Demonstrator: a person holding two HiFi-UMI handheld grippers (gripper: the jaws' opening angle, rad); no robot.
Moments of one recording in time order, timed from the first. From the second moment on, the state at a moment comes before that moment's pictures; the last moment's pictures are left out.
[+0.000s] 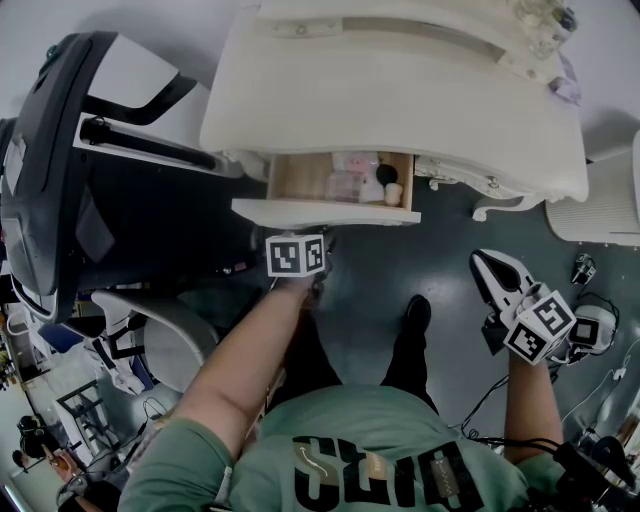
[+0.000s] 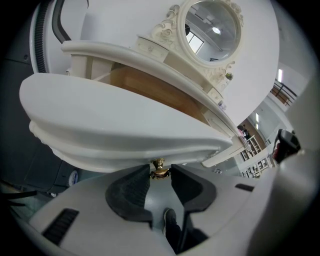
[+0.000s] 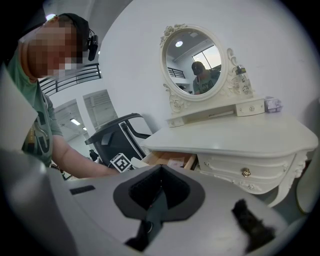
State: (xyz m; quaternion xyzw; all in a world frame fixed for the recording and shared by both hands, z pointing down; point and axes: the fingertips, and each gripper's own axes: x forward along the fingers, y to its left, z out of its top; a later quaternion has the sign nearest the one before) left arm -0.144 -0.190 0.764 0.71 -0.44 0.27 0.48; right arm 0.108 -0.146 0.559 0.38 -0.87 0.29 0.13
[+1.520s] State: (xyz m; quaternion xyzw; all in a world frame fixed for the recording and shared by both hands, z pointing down) left arm -0.138 -0.236 0.765 0.72 -0.45 0.26 0.47; right arm 0.127 -0.151 0.570 0.39 -0.86 0.30 0.12
